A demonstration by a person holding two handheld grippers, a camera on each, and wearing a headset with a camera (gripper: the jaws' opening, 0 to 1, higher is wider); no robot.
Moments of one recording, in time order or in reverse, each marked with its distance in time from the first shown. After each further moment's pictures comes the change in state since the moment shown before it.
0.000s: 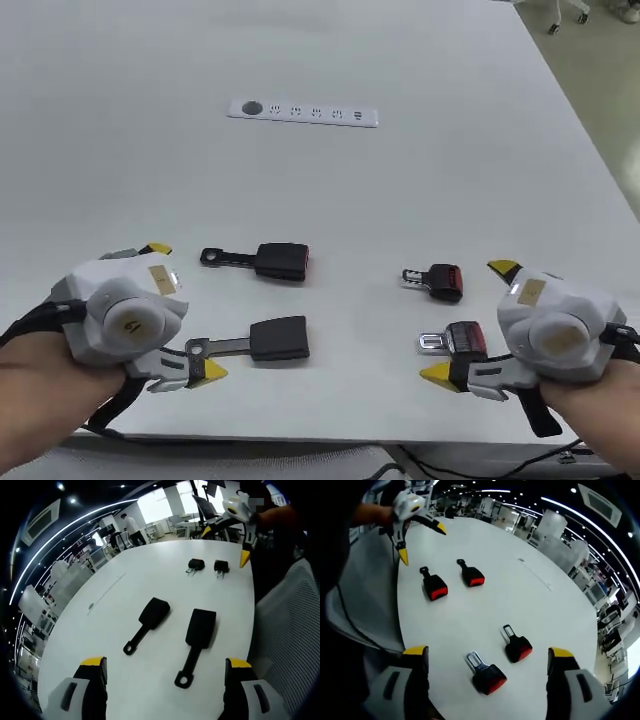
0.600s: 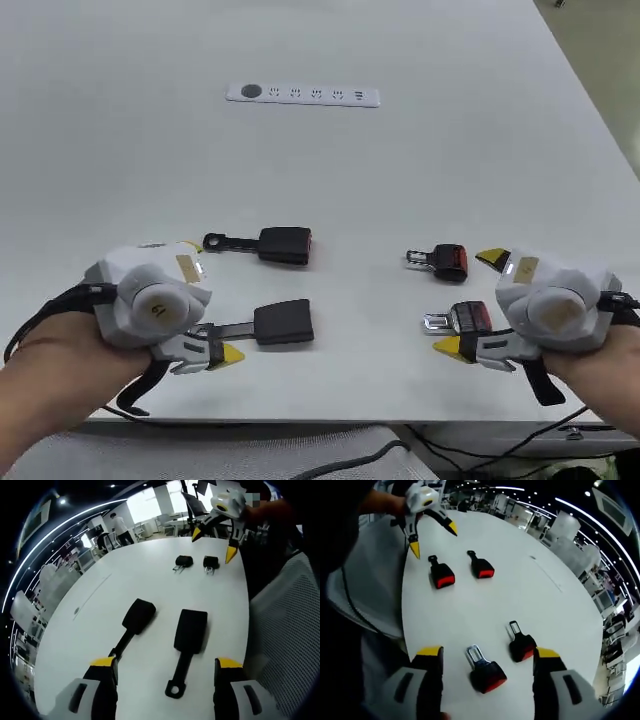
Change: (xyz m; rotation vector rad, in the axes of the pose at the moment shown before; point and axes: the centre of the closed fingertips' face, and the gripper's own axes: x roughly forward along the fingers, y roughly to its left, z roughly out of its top) left arm 0.029 -0.022 0.003 0.055 0.013 -0.119; right arm 0.013 0.004 -0.015 -0.103 0.036 0.087
